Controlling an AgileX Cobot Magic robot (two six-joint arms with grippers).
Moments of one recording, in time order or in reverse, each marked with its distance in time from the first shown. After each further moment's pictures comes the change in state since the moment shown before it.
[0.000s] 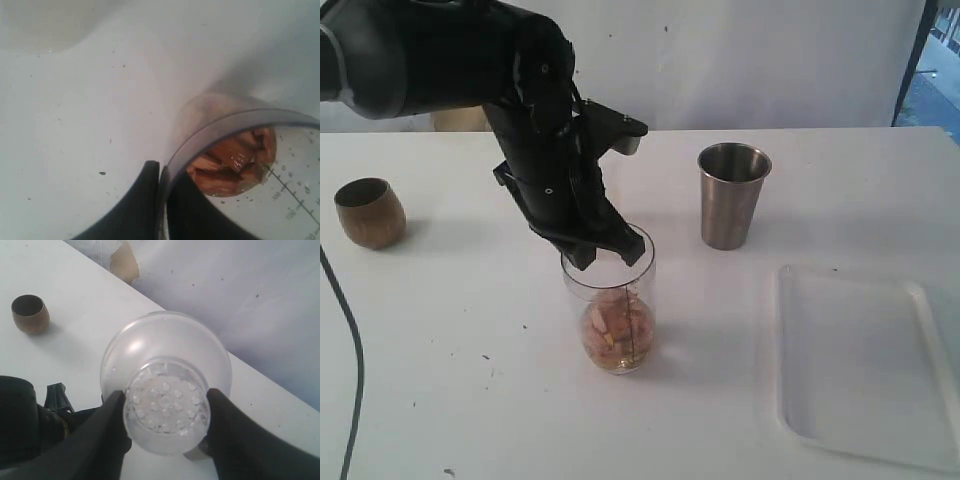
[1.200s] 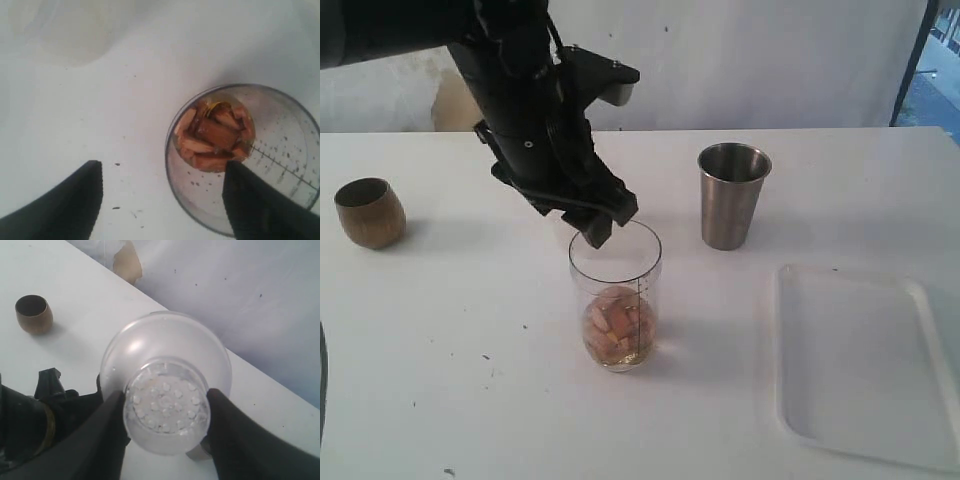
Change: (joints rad) left arm 0.000 -0.079 -0.060 0.017 0.079 0.000; right arm 0.000 0.000 0.000 0.010 0.000 0.000
